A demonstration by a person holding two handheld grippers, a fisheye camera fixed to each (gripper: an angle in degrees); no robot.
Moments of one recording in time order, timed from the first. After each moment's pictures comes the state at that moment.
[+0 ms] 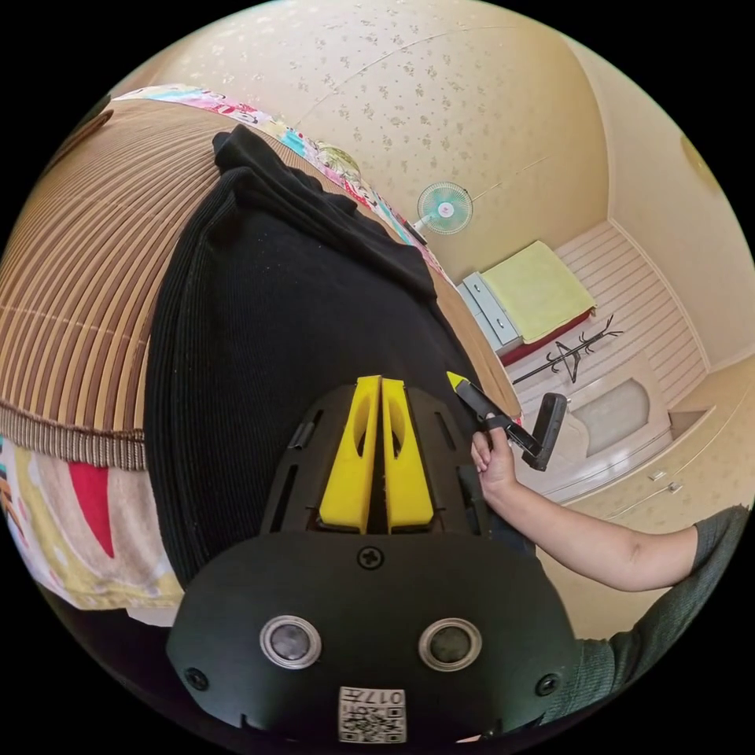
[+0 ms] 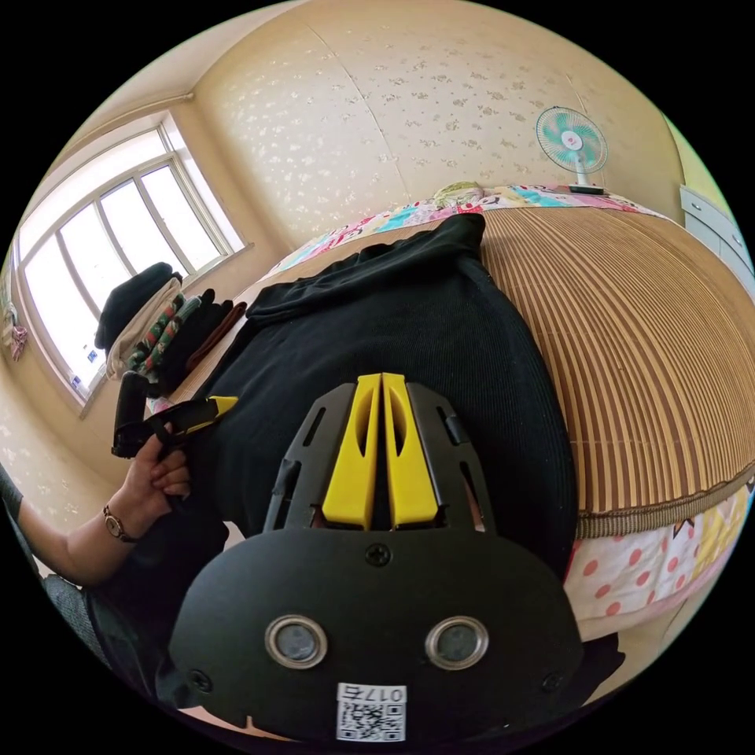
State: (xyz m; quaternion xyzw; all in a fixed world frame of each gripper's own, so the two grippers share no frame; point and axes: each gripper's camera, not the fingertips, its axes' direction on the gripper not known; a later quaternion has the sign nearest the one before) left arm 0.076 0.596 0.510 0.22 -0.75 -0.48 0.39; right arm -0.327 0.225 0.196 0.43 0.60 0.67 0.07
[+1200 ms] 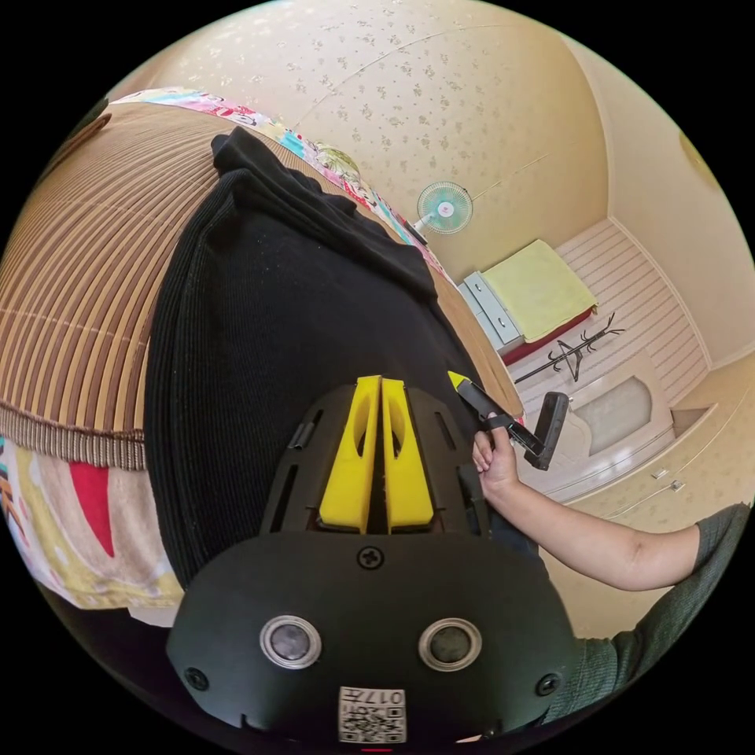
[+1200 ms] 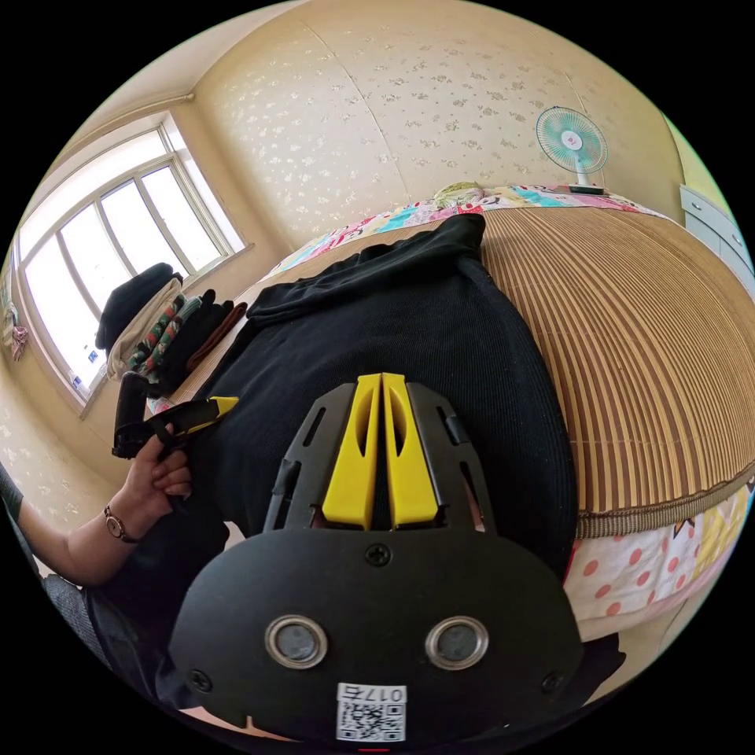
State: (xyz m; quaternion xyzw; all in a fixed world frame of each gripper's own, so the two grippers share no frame) left arm 0.029 0.586 0.554 0.22 -0.75 -0.48 0.39; right arm -0.284 0.197 0.208 0.43 0.60 0.67 0.07
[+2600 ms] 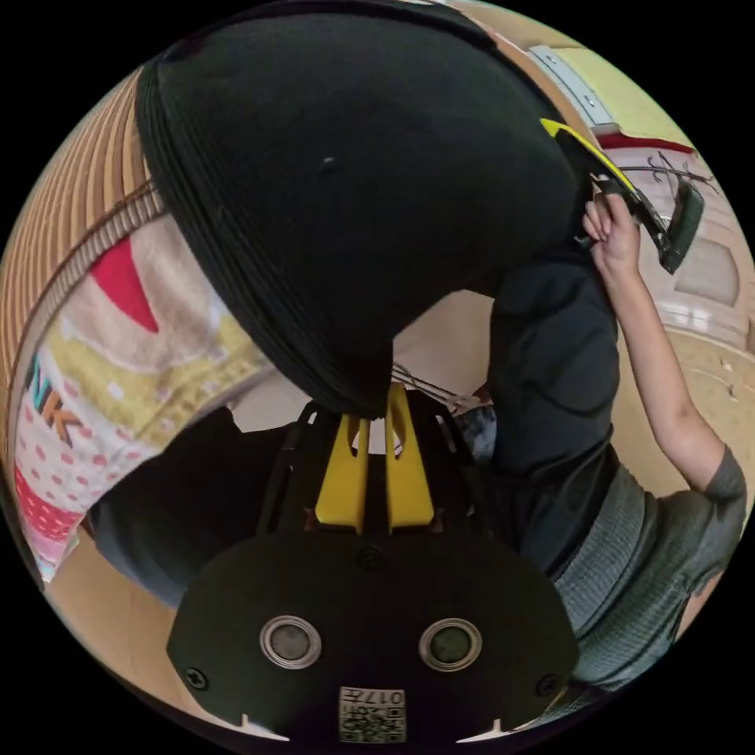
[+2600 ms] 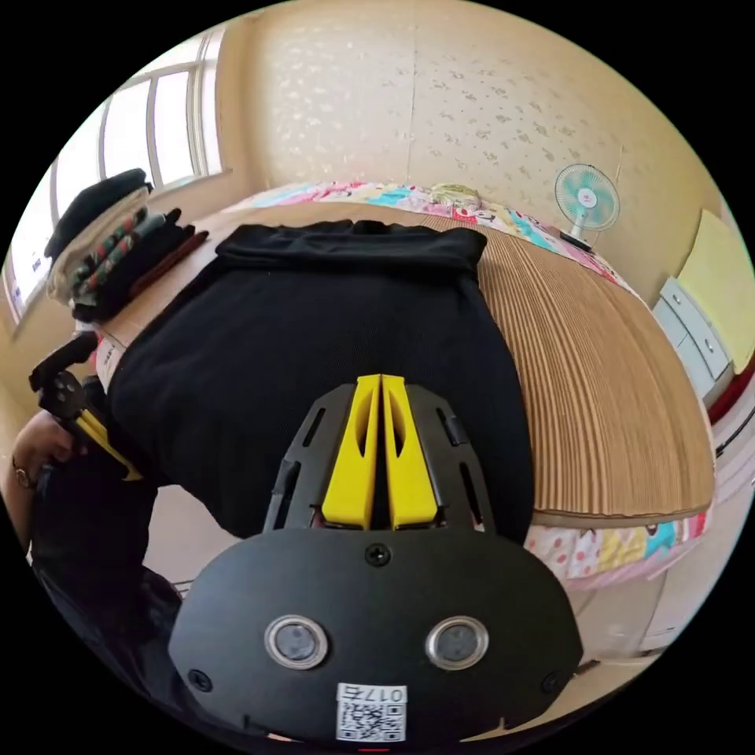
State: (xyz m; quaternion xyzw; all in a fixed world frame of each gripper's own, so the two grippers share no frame) left arm -0.067 0.558 0.587 -0.09 -0.52 -0.77 0.35; right arm -0.169 0.097 0.105 0.25 0.60 0.76 0.08
